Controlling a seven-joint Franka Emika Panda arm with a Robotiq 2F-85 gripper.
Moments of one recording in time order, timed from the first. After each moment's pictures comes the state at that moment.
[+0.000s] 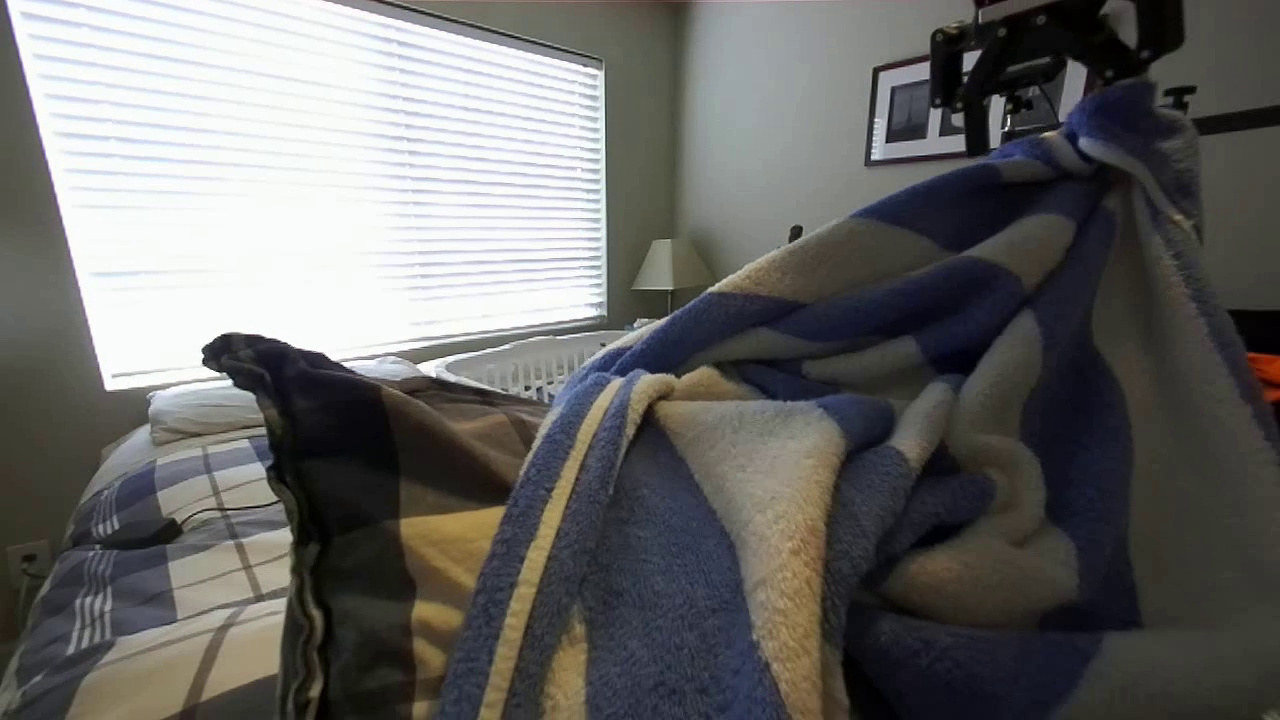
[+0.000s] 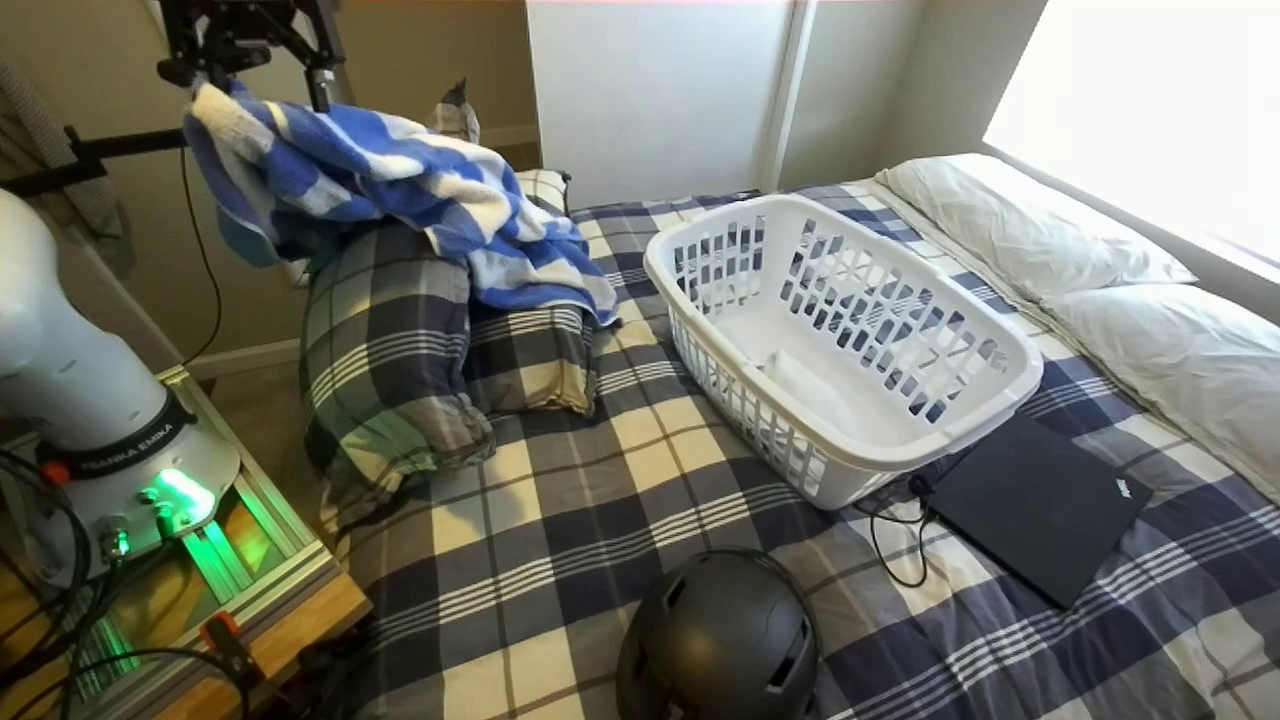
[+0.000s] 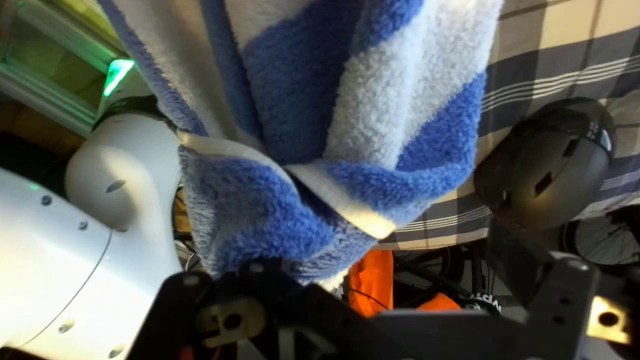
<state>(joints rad) -0.20 -0.68 0.12 -2.29 -0.24 1.42 2.29</state>
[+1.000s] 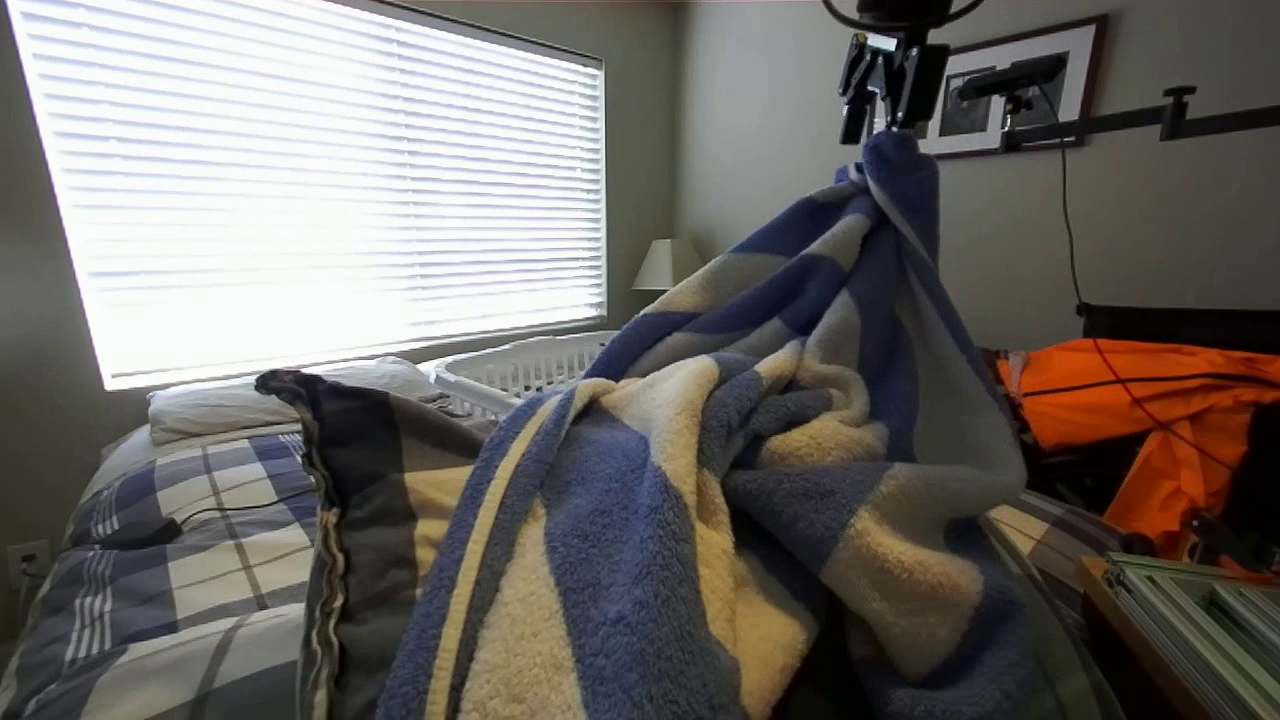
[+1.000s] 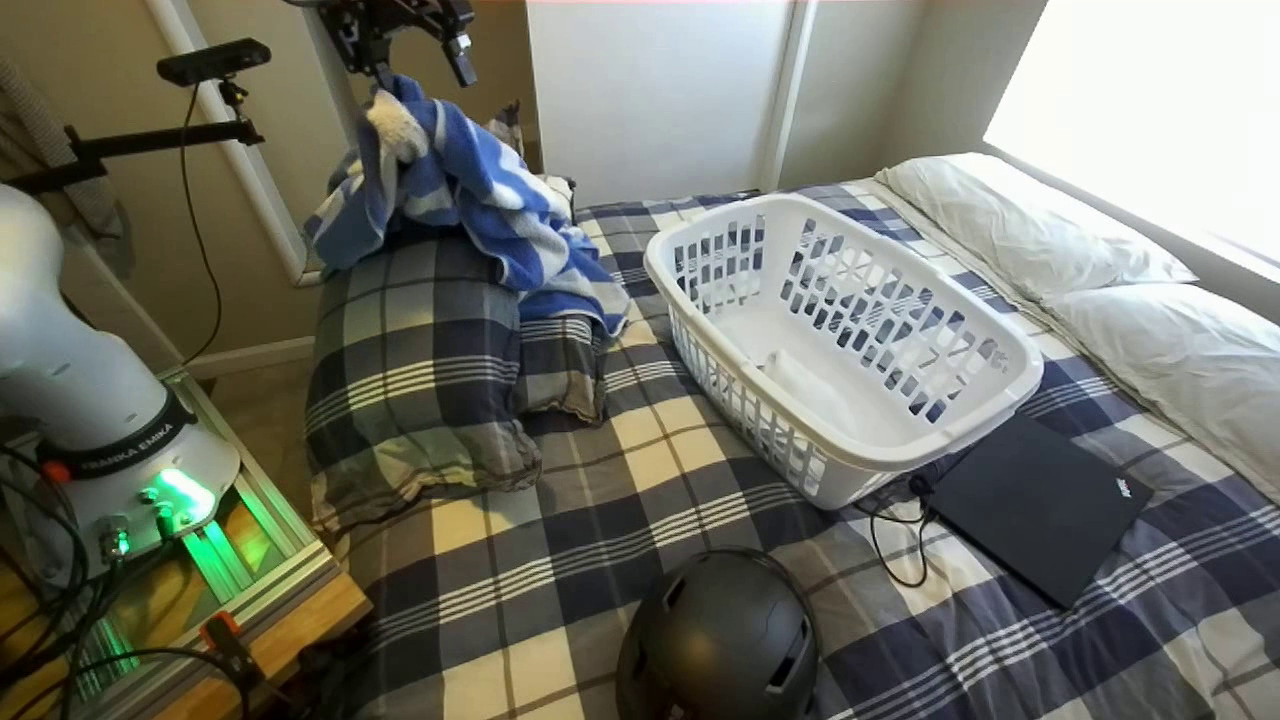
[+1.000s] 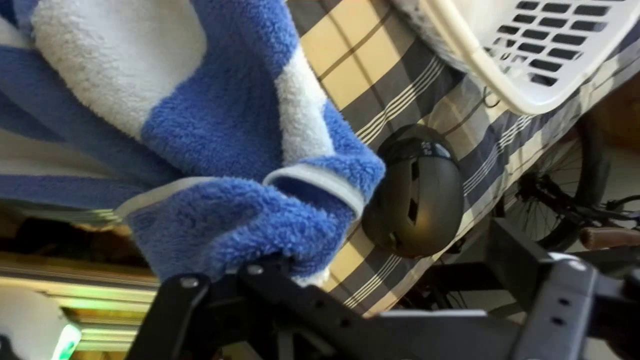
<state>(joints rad) -0.29 -0.60 -0.03 -2.29 -0.36 1.96 2.55</state>
